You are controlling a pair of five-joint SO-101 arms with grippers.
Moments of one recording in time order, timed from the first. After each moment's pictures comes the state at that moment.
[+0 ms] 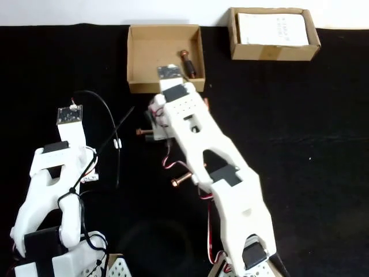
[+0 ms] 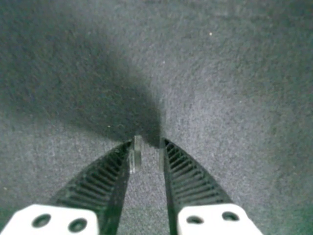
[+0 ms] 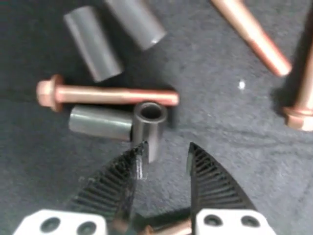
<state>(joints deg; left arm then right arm) -20.5 -14.2 52.8 51.9 -1.5 -35.0 38.0 -26.2 78.5 -16.0</state>
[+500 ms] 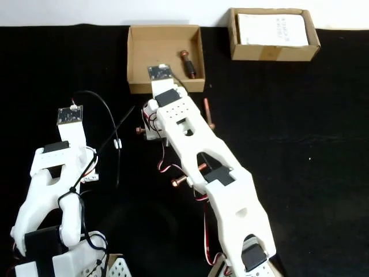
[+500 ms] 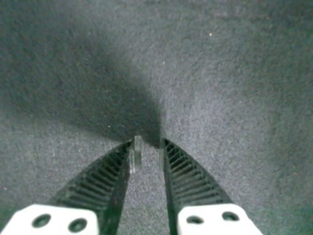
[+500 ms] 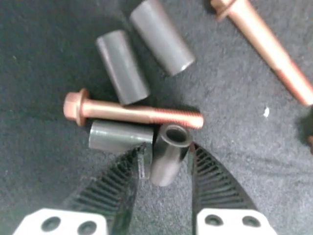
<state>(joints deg) -20.5 -14.2 52.8 51.9 -1.5 -36.2 43.4 -28.4 75.1 -16.1</state>
